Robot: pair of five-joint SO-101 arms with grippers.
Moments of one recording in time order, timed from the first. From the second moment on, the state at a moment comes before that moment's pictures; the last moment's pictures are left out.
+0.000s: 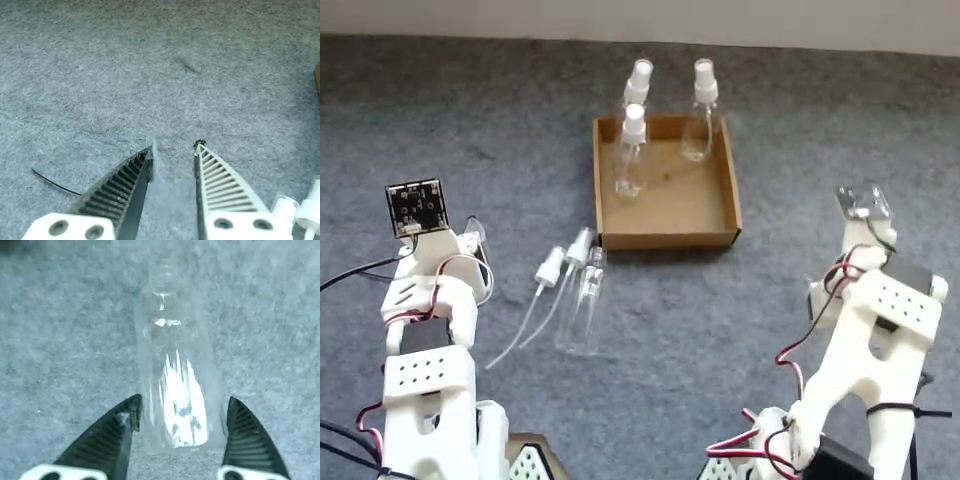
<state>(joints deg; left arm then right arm) -18.6 -56.2 75.1 22.4 4.3 23.7 -27.3 38.1 72.1 33.5</state>
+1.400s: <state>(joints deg) -18.6 -56.2 76.0 22.4 4.3 23.3 8.9 14.7 73.5 34.9</state>
